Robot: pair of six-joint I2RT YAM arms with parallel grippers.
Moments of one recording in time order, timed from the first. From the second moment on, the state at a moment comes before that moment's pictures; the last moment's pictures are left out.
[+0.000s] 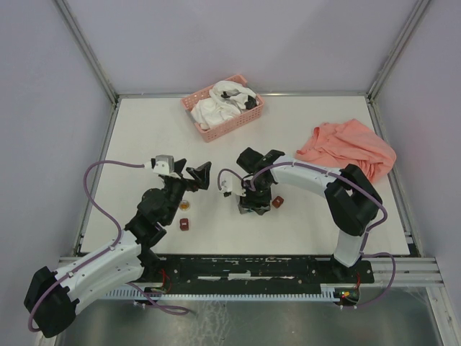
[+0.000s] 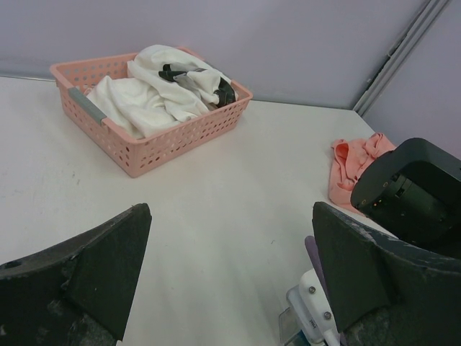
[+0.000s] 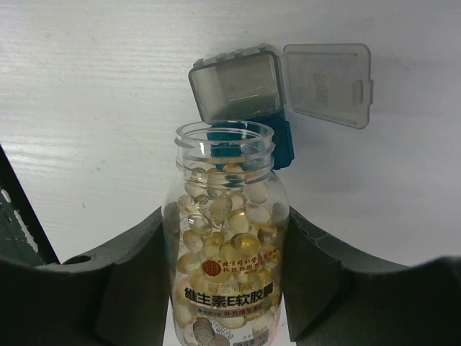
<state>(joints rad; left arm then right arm) -0.73 0.72 0.34 0.51 -0.42 -0.26 0.80 1.82 1.28 -0.88 -0.26 -0.75</state>
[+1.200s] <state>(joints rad) -0.73 0.72 0.34 0.53 -0.42 -0.26 0.82 1.83 1.29 -0.90 -0.21 -0.76</state>
